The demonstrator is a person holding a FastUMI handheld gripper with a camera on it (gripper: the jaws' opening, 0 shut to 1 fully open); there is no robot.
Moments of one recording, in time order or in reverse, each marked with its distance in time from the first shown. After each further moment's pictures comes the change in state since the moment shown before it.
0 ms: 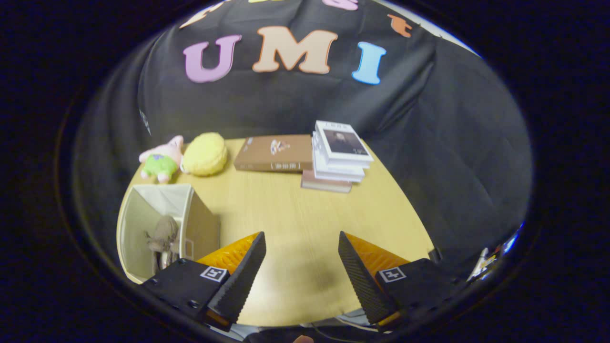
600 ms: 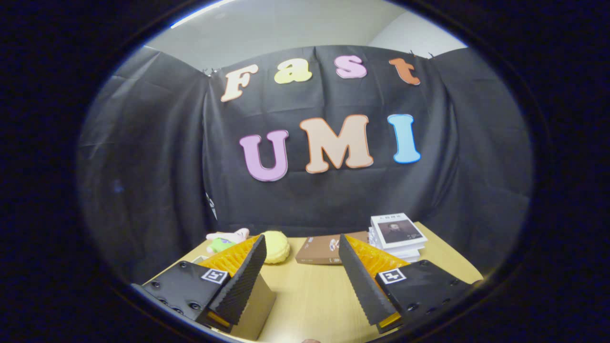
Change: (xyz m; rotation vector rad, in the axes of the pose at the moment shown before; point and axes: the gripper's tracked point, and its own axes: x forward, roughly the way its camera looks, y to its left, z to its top) arm -0.061 0.042 0.099 0.091 -0.594 0.401
